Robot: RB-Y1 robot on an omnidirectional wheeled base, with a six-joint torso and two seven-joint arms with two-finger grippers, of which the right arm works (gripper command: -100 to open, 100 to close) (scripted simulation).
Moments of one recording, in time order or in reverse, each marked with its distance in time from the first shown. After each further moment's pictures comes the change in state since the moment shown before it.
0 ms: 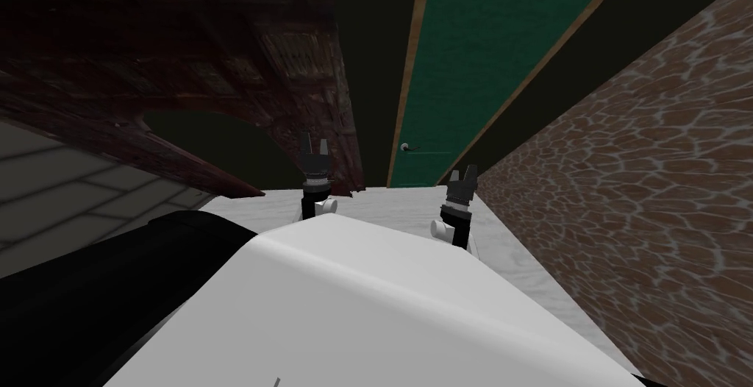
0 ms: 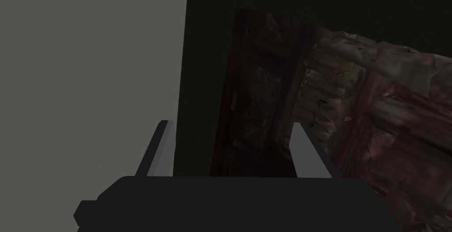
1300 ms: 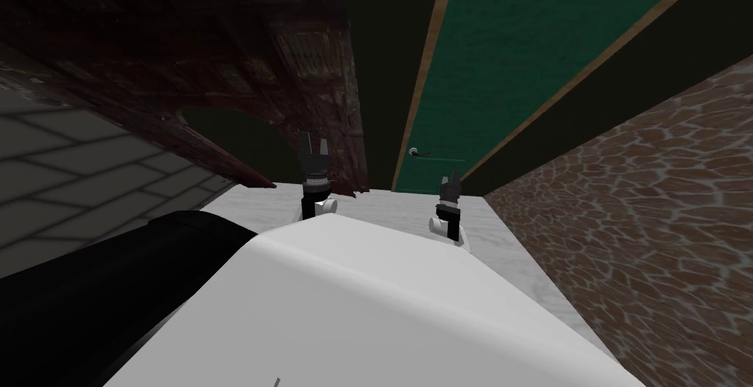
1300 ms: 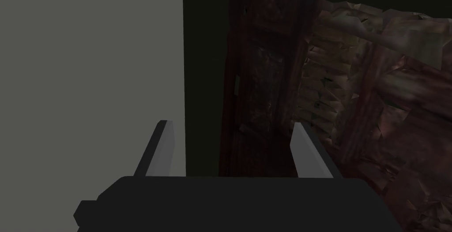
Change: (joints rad) arm -0.147 -0.057 -0.034 0.335 -0.024 -0.027 -0.021
